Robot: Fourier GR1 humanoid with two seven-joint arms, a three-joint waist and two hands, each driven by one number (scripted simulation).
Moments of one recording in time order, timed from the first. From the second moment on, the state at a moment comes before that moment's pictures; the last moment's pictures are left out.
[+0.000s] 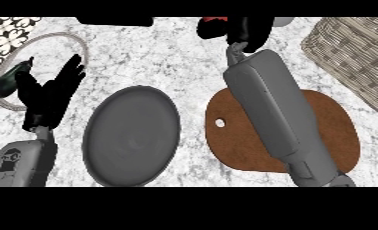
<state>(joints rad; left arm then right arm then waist) -0.24 0.27 0.13 -1.37 0.06 -0.06 0.23 -0.99 0.00 0.11 -1.12 0.99 -0.45 0.91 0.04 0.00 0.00</state>
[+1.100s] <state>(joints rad) -0.23 0.27 0.16 -1.38 0.06 -0.07 0.21 -1.39 -0.31 -0.13 -0.63 1.18 -0.45 0.95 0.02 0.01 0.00</state>
